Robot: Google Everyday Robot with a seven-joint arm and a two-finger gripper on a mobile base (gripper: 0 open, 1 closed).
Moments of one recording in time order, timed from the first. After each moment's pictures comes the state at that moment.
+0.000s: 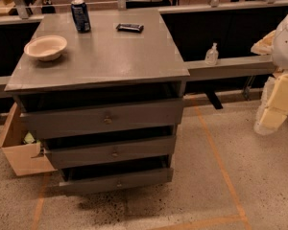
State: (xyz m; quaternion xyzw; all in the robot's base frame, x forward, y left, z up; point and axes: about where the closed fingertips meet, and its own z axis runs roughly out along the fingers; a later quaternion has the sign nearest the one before) arm 0.438 -0.216 0.979 -0.60 0.78 -0.04 0.16
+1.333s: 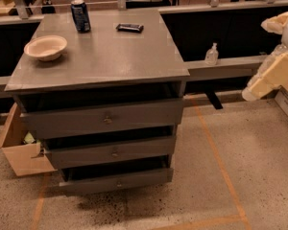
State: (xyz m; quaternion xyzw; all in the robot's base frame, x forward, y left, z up) arm 0.506 -0.234 0.996 -0.54 0.78 0.00 0.33
